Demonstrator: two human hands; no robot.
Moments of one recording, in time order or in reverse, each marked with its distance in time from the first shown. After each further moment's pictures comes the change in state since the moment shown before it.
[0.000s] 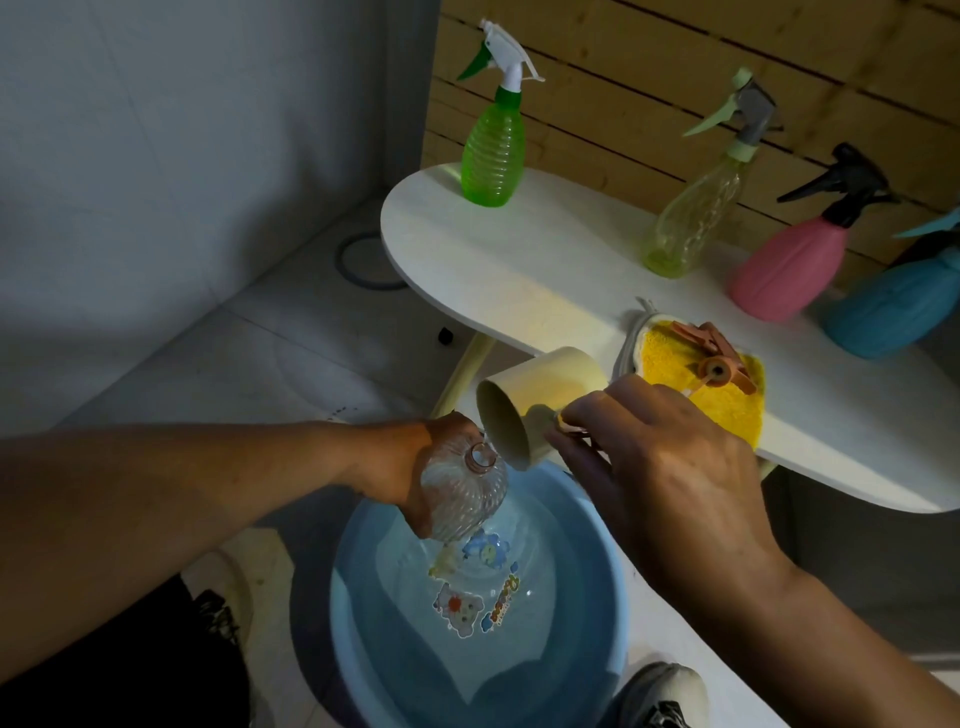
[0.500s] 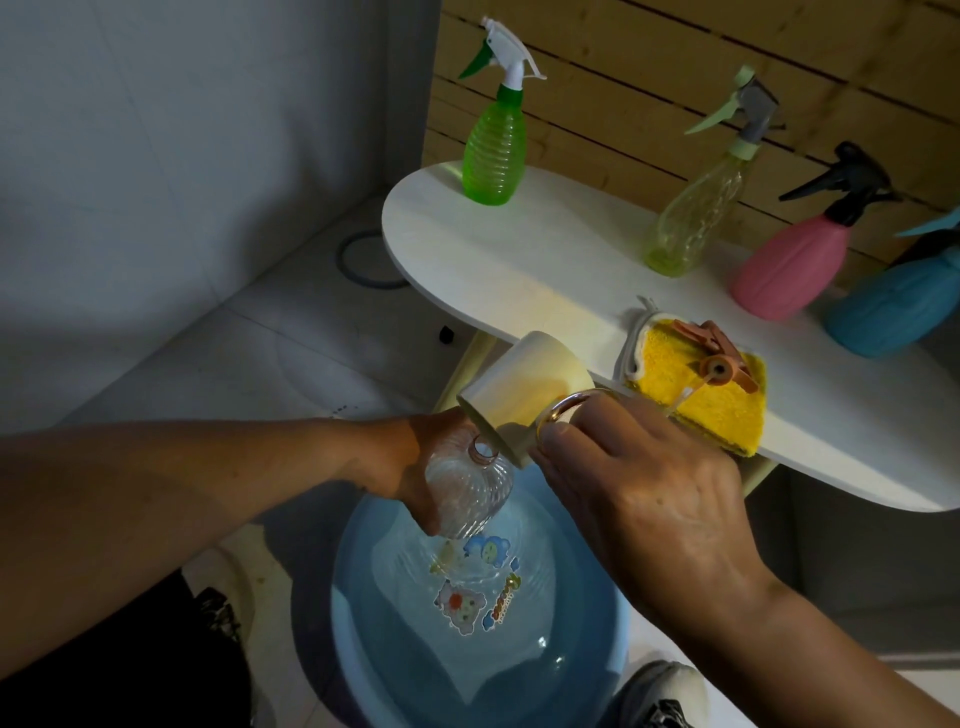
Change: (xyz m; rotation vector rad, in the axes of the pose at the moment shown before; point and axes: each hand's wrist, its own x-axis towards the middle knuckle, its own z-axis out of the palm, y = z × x) left_hand -0.005 0.006 -0.004 -0.055 -0.009 -0.004; right_hand -0.009 -0.008 0.006 -0.083 0.011 -0.135
